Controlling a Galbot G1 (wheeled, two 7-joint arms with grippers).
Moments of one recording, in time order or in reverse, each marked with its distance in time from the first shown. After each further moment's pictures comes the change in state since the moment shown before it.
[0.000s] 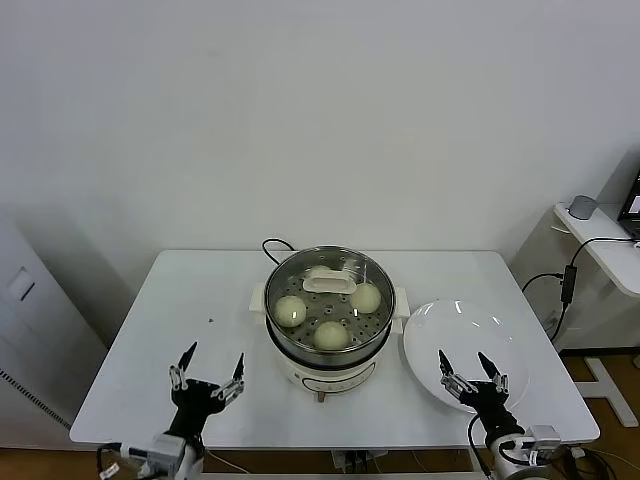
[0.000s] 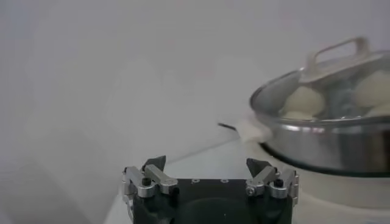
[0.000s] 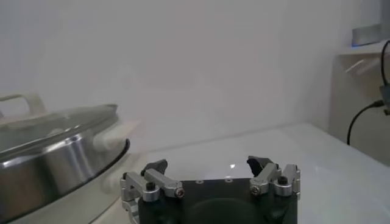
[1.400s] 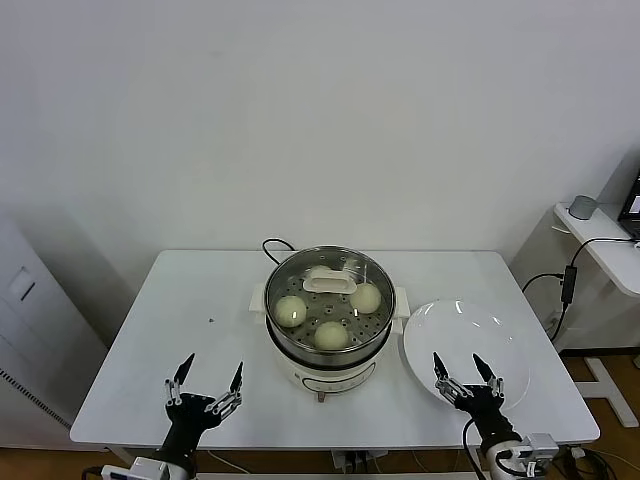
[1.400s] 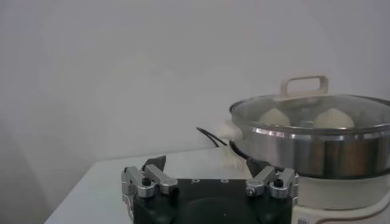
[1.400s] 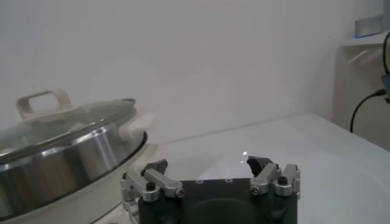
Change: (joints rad) left arm 0.081 0.000 -0.026 -0.026 -0.133 -0.082 0.035; right arm -0.035 0.040 -0.001 0.046 -0.020 0.007 -0.018
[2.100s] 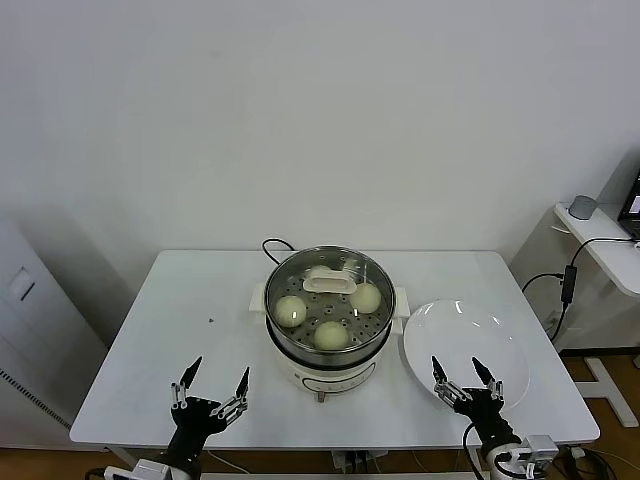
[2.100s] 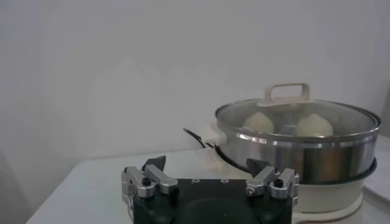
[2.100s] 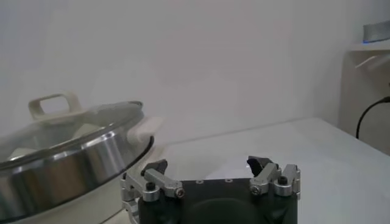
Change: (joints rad) left arm 0.022 -0.010 0.009 -0.024 -0.002 0.031 0.029; right arm -0.016 0.012 0.006 0.028 -0.025 -0.040 0.000
